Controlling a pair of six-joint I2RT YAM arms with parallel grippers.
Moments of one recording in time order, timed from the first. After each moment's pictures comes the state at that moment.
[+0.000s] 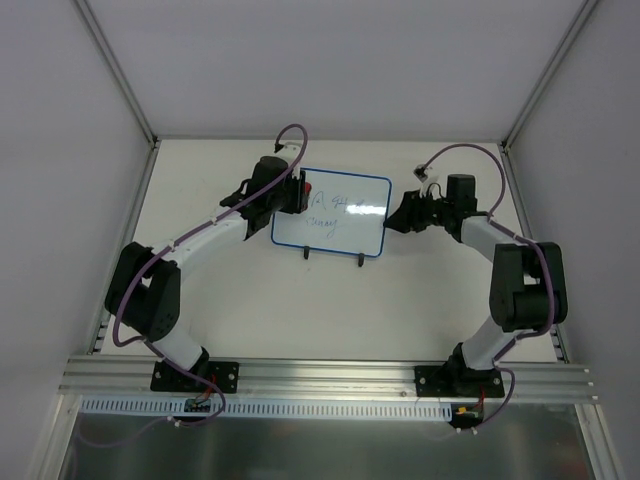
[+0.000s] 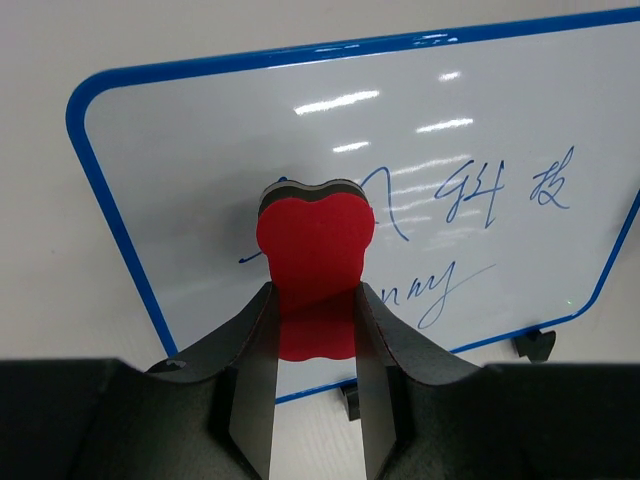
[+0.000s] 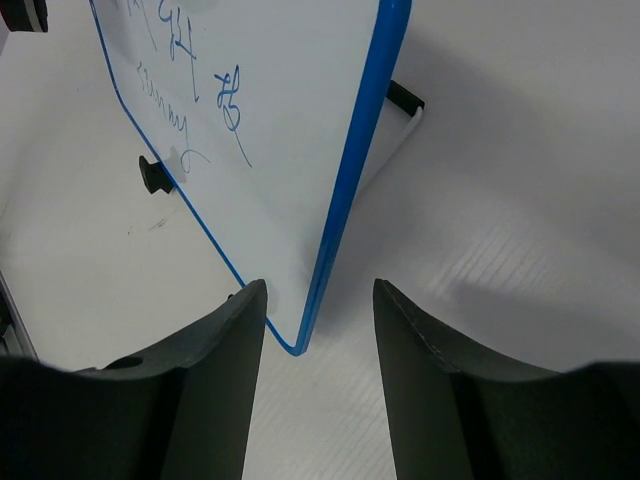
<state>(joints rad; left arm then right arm) -0.53 1.61 1.17 -0.10 -0.05 -0.23 0.08 1.66 0.94 -0.01 -0.80 0.03</state>
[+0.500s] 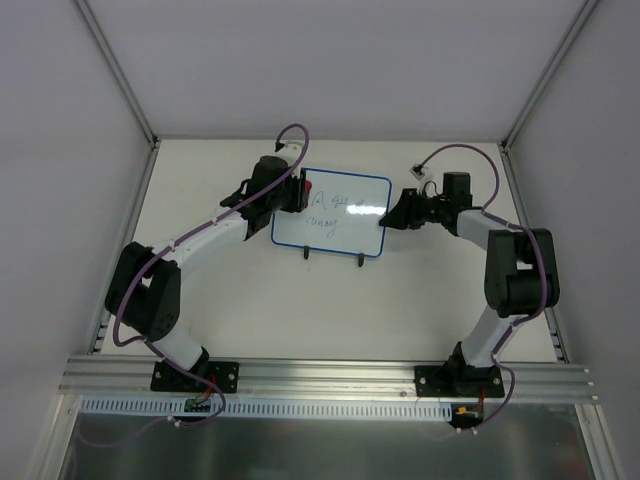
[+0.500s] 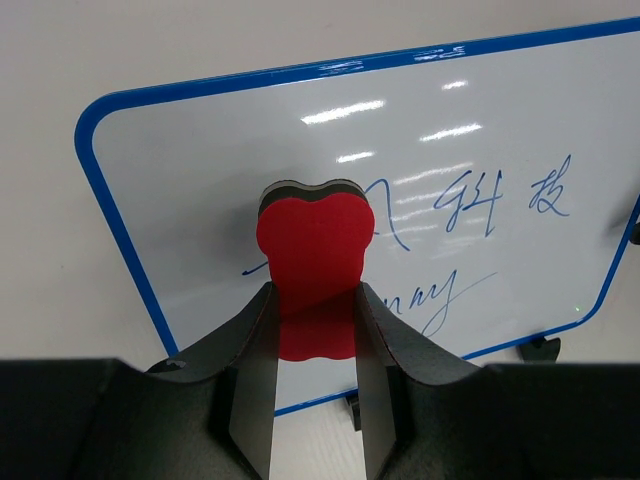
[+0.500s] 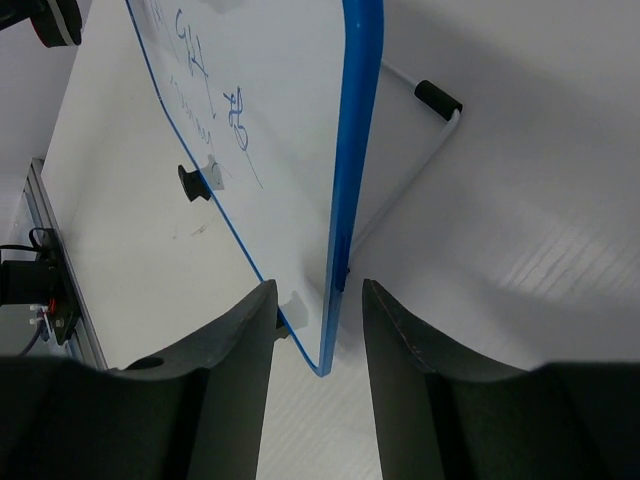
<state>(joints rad) -0.53 1.61 1.17 -0.07 -0.05 -0.20 0.07 1.77 1.01 0.00 -0.91 0.11</state>
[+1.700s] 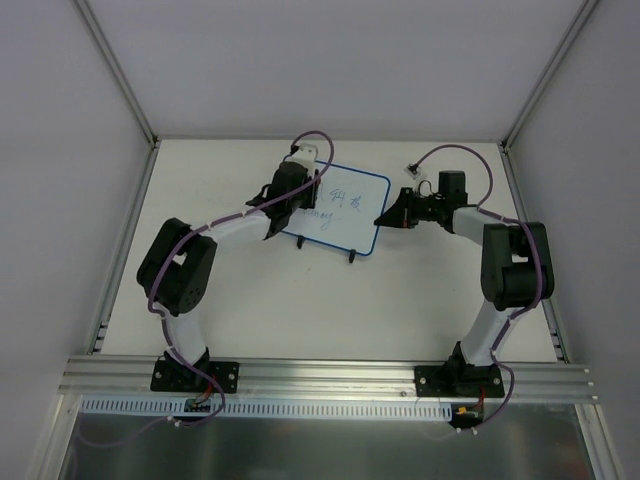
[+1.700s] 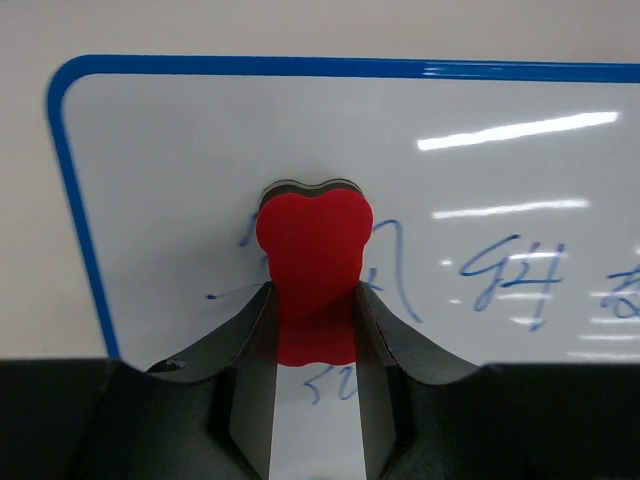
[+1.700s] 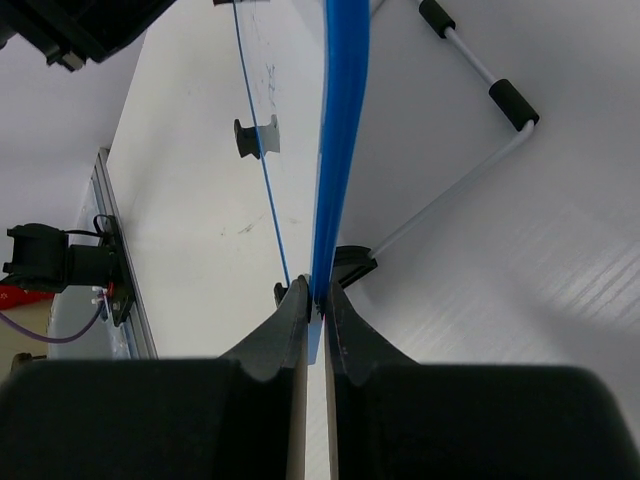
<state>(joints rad) -0.54 1.83 1.18 0.20 -0.16 -0.17 0.09 1.83 1.04 0.03 -1.02 0.19</state>
